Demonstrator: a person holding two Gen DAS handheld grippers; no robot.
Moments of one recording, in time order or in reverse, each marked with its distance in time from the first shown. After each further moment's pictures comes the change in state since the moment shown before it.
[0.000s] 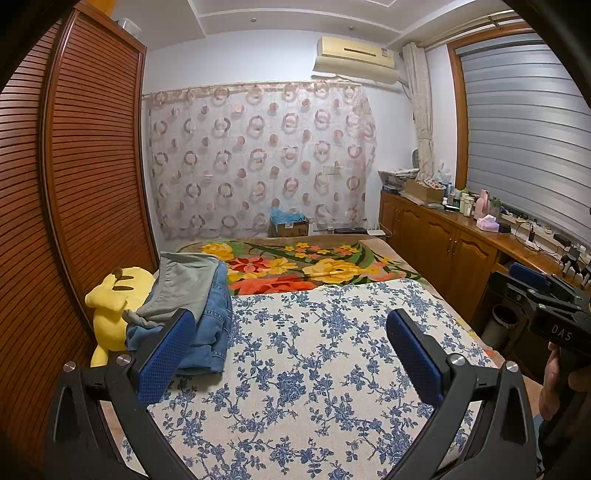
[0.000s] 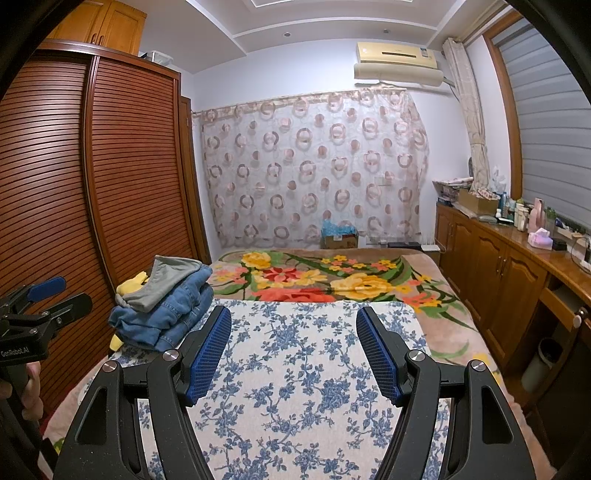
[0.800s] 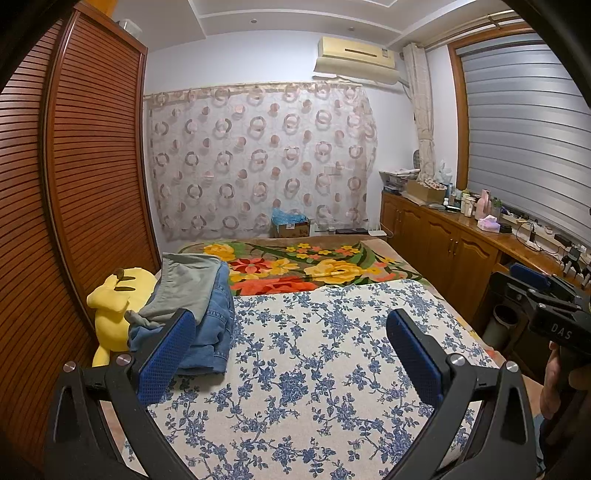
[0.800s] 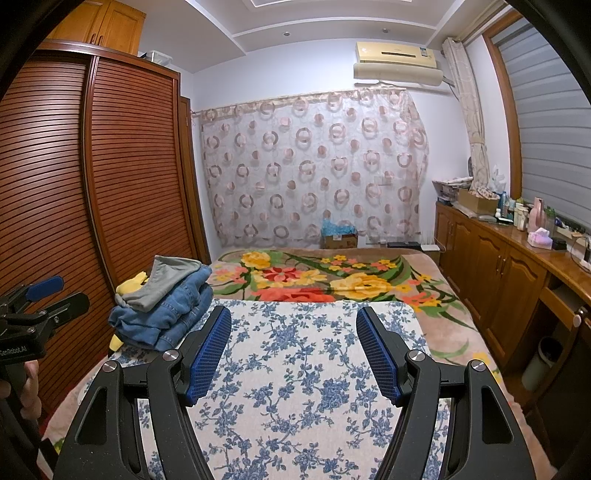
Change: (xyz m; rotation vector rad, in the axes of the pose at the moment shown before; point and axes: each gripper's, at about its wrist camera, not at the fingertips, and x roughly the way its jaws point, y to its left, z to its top) left arm 0.001 0.001 -0.002 -0.001 -0.001 0.004; right arm -0.001 -0.002 0.000 -0.002 0.002 0.004
